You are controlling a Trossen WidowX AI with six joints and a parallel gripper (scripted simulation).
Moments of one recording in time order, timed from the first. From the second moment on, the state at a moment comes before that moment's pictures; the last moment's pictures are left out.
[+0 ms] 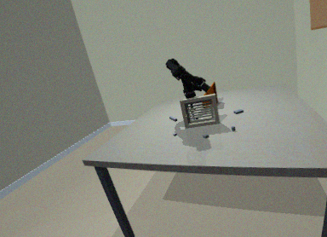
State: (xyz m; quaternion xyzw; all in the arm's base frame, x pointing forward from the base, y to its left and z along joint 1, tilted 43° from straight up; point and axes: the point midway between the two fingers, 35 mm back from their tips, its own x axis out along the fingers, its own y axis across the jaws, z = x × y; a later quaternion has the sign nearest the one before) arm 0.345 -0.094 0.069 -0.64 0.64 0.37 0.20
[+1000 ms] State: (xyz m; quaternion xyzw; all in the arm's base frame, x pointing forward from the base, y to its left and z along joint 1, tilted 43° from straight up) arm 0.345 -0.094 0.068 -0.64 0.64 0.37 0.20
